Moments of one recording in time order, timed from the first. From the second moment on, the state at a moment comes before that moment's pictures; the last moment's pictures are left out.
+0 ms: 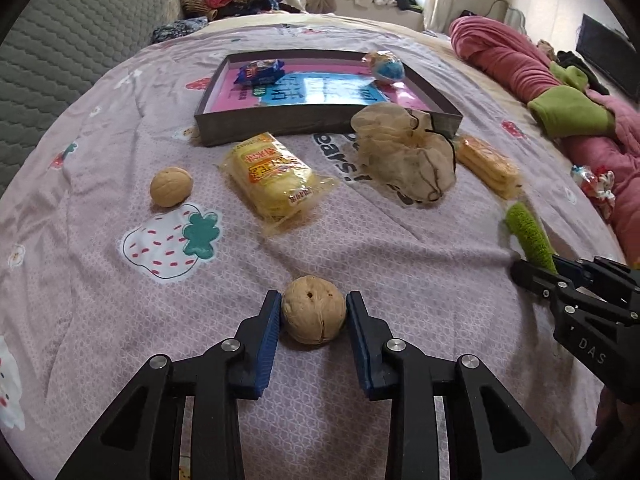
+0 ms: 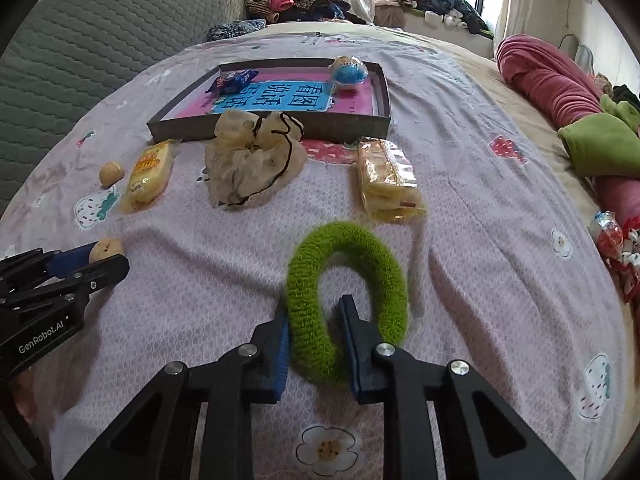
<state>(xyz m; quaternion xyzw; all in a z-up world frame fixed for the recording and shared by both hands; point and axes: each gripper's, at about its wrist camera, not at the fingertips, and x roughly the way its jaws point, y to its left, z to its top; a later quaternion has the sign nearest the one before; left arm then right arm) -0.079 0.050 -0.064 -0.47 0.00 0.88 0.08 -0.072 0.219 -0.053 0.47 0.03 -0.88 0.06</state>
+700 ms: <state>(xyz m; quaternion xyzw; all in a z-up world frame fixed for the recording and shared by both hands) -0.066 0.040 -0.030 -0.44 -0.02 0.89 0.08 -0.055 0.221 -0.020 0.44 0.00 -0.89 0.08</state>
